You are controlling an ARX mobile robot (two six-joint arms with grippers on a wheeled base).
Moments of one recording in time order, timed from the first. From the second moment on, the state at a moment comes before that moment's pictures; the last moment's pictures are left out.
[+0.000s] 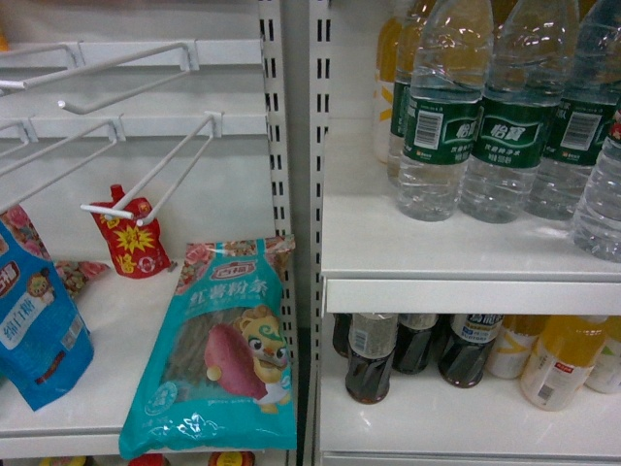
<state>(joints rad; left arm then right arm) 0.00 0.01 0.01 0.00 0.00 0.00 0.01 1.41 0.71 0.52 0.00 0.04</state>
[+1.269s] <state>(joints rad) 0.00 0.01 0.01 0.00 0.00 0.00 0.00 0.35 0.07 0.27 0.00 0.00</state>
